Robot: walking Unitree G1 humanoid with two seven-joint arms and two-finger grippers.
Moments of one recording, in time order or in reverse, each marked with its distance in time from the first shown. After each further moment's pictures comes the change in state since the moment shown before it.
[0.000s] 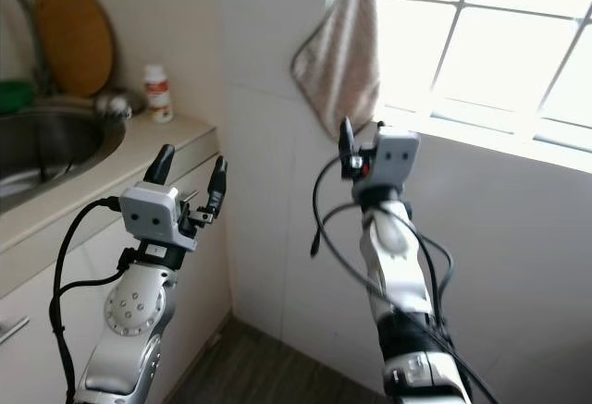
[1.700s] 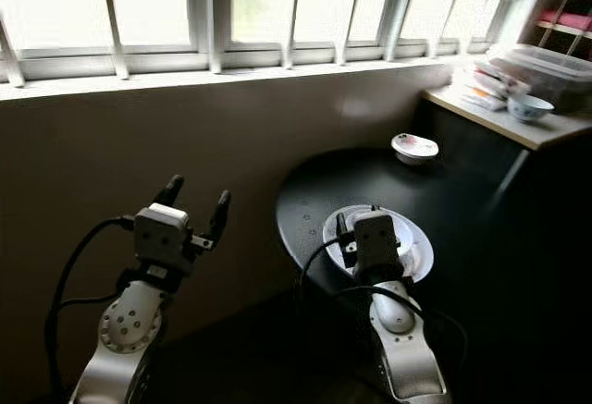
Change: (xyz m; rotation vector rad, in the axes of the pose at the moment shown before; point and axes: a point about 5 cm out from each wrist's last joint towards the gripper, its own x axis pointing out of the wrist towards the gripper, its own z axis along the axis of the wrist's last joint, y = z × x) left arm -0.017 -0.002 -0.023 0.038 0.153 -0.070; right arm -0.071 -0.004 -0.042 -0.214 0.329 -0.009
